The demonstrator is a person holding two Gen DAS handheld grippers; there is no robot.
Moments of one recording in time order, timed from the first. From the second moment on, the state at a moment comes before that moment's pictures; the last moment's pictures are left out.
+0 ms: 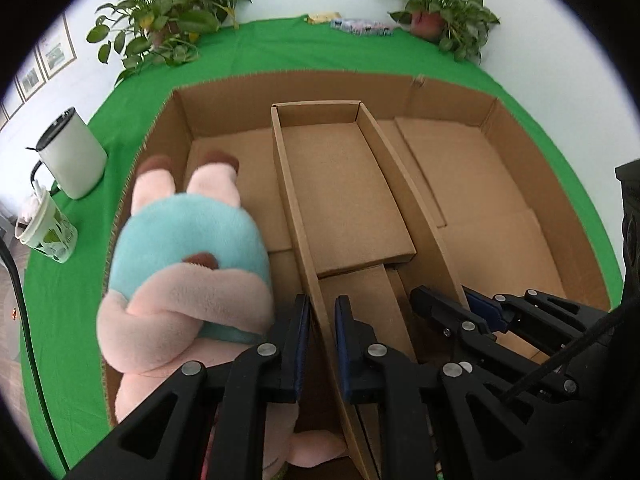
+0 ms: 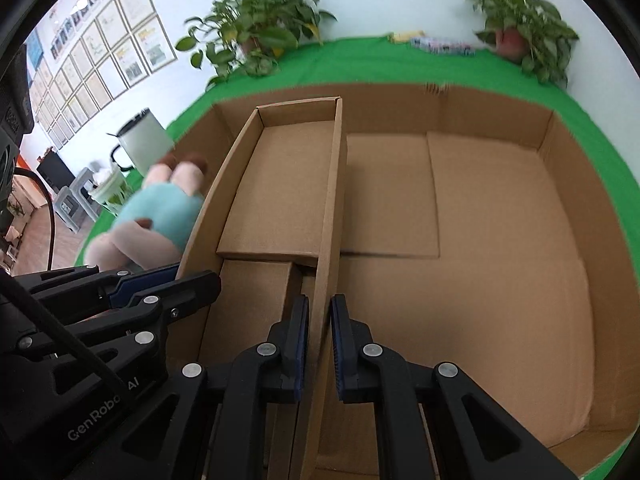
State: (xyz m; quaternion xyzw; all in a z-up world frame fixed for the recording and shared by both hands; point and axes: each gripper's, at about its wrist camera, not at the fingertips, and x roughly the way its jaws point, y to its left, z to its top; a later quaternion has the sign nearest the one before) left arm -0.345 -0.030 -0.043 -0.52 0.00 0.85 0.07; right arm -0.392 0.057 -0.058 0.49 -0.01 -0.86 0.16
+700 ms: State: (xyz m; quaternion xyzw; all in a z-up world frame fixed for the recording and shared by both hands) left arm -0.289 -0.073 -0.005 -0.45 -0.01 0.89 0.04; right arm -0.385 0.014 -0.075 0.51 0.01 -0.84 0.16
